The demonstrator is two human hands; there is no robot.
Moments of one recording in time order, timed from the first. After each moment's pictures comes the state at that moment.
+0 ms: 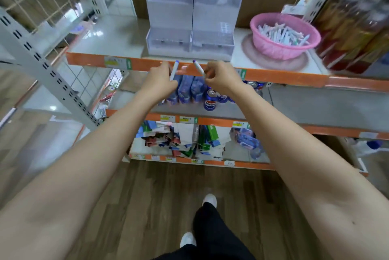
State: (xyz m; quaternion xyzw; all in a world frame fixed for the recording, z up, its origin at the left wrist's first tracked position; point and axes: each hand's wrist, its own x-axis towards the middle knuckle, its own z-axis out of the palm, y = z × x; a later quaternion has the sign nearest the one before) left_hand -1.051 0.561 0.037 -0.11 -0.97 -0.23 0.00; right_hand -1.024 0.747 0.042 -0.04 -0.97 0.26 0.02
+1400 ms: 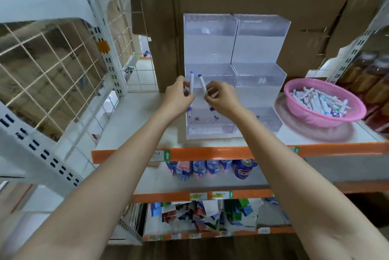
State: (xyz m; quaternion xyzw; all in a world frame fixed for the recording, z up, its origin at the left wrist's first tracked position) left_hand -1.290 0.514 0.103 -0.20 -0.86 -0.48 0.02; right_hand -1.248 0.662 0.095 -0.06 -0.91 0.38 0.16
